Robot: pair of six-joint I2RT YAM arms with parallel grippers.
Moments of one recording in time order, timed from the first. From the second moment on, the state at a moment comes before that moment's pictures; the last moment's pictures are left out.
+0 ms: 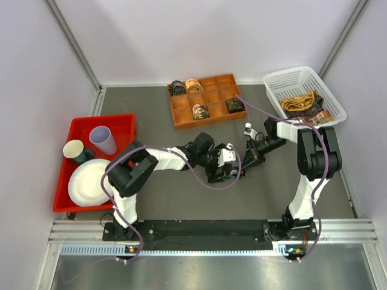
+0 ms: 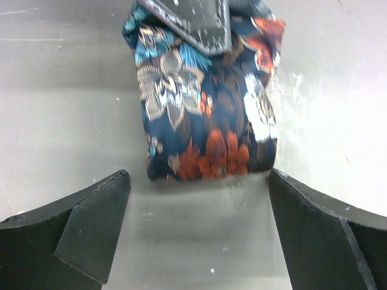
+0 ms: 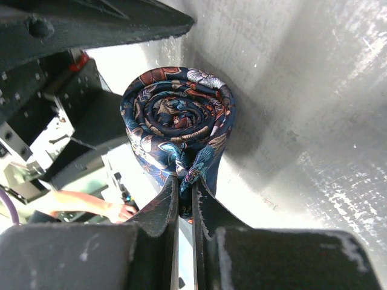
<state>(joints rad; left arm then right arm) -0.81 1.90 1.01 0.13 0.56 0.49 0.12 1.90 1.12 -0.90 -0.93 -0.18</state>
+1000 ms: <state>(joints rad) -0.87 2.03 1.17 0.13 0.63 0.52 0.12 1.91 1.15 -0.91 -0.93 -0.20</state>
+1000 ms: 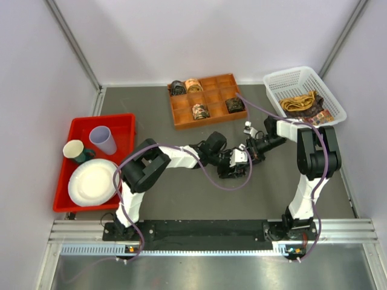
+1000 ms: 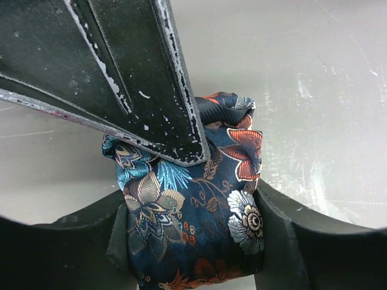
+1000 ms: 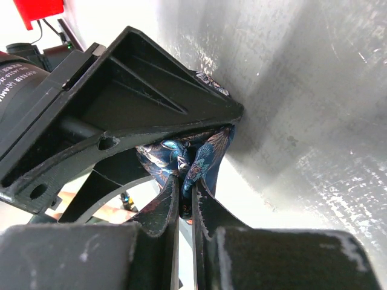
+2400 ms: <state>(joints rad) -0.54 1.38 0.94 -0.37 0.32 0.32 0.21 2.00 2.13 -0.98 -0.53 -0.16</state>
